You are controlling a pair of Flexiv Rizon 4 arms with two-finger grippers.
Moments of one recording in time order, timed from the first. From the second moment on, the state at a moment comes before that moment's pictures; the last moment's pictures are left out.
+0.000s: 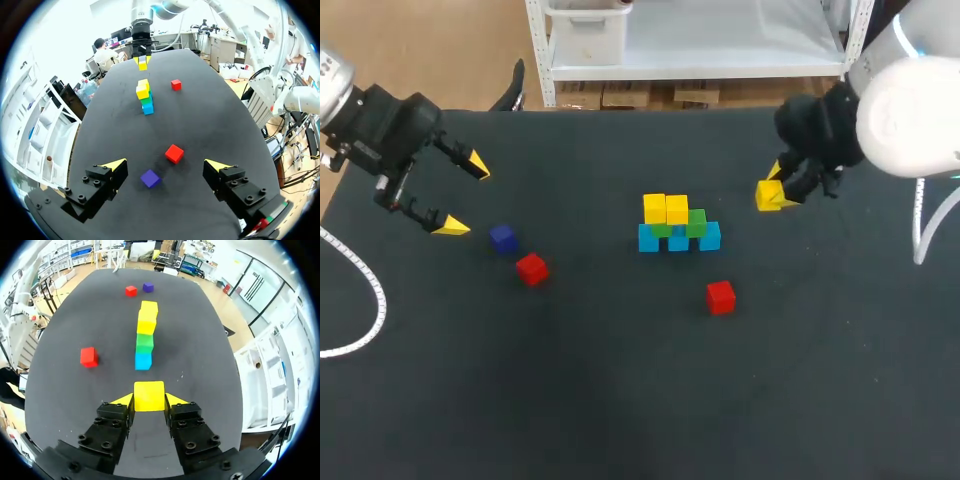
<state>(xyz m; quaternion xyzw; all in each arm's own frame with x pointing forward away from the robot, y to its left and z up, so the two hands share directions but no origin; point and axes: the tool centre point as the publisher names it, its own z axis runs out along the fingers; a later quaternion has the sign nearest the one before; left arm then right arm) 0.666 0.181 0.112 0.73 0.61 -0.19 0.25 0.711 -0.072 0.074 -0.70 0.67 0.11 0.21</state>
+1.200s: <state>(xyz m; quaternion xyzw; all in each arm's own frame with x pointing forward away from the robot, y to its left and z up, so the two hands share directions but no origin) 0.666 0.181 0.112 0.73 0.61 -0.19 0.25 0.703 -0.001 0.071 -0.68 0.69 0.12 0.21</state>
